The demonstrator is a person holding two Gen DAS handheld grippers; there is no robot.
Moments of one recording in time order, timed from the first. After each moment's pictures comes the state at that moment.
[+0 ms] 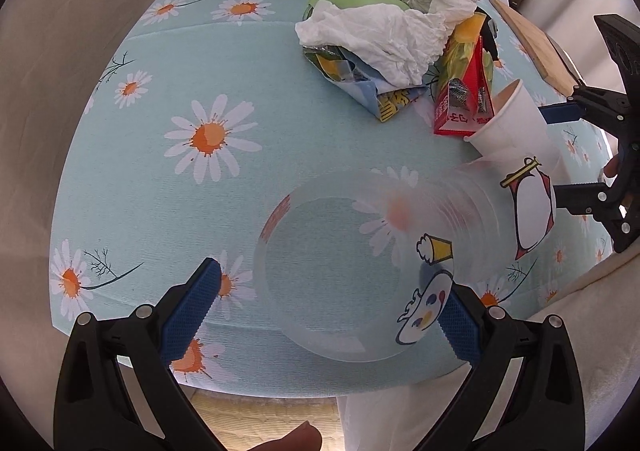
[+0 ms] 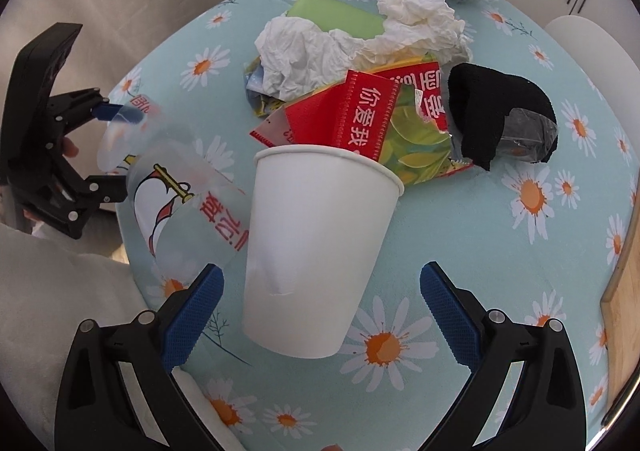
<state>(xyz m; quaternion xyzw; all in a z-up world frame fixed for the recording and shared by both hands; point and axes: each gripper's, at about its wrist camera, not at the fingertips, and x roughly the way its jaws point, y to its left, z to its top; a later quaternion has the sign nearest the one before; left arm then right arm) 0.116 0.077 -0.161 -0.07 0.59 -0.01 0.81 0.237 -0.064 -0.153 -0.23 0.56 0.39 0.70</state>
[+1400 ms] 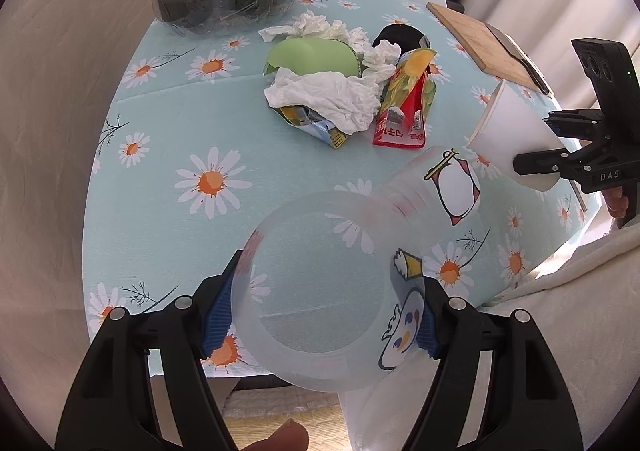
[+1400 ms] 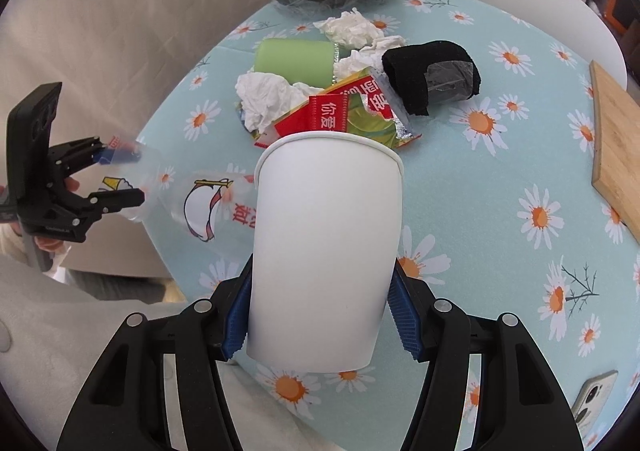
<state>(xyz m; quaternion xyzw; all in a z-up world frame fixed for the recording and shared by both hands) 0.092 0.085 -0.106 -0.02 0.54 -0.10 0.83 0.196 -0.133 -0.110 -0.07 0.56 0.32 0.76</state>
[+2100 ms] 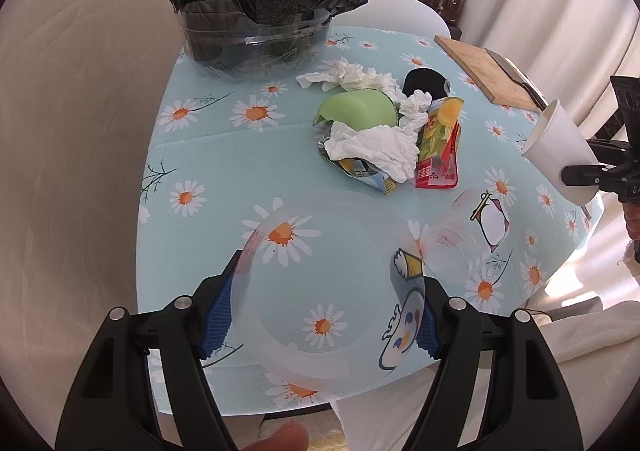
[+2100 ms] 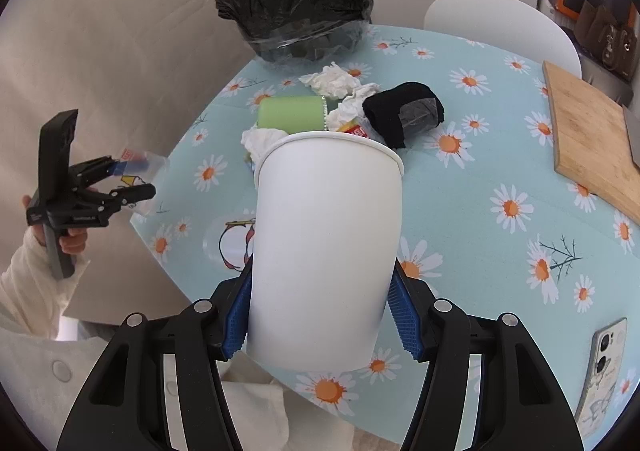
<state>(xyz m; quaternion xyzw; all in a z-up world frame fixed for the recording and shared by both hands) 0.109 0.143 -0.083 0.00 0.50 -0.11 0.86 0.177 -0.127 -0.070 -0.01 0.51 0.27 0.81</state>
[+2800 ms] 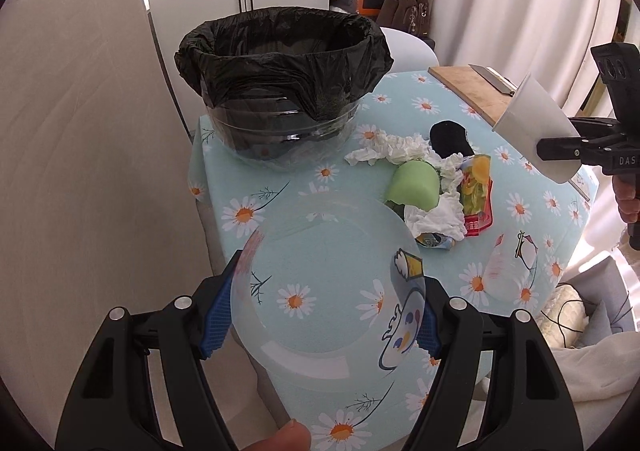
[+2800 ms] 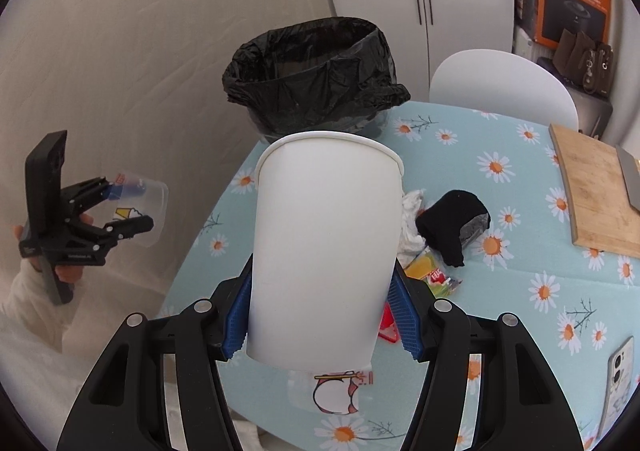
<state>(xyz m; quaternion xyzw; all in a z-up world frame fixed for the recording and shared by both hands) 0.181 0.229 -0.018 0.08 0.44 -0.18 0.88 0.229 -0.018 -0.011 0.03 0.45 0.21 0.87</state>
